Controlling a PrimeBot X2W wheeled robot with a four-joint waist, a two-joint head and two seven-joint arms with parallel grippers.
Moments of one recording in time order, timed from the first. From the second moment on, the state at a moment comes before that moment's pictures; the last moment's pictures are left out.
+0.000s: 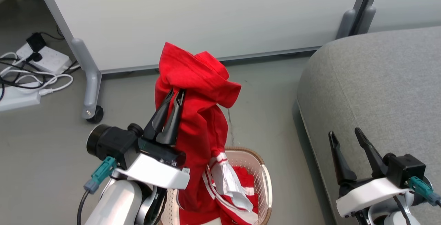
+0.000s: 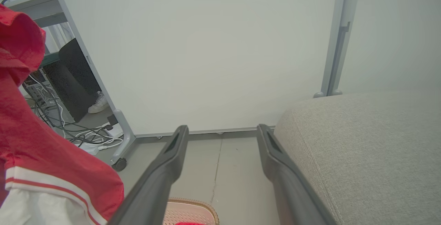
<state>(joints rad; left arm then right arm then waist) -0.27 0.14 -0.38 0.03 -0.35 0.00 -0.22 -0.09 -0.10 0.13 0.15 0.27 0.13 -0.15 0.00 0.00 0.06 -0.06</state>
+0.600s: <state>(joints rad) -0.17 0.18 -0.40 -0.09 -0.36 0.03 -0.17 0.00 -0.08 0.11 0.10 0.26 0.13 -0.09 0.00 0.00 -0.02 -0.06</state>
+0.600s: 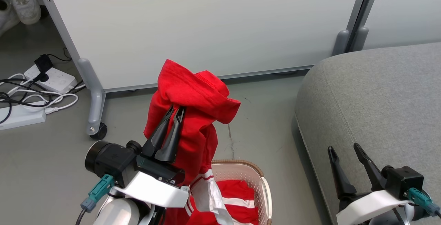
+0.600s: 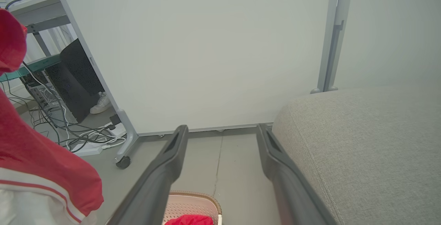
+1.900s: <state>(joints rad) -0.22 0.15 -0.50 -0.07 -0.37 0.00 -0.16 -0.37 -0.07 0.72 0.29 0.50 0.13 -0.11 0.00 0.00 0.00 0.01</state>
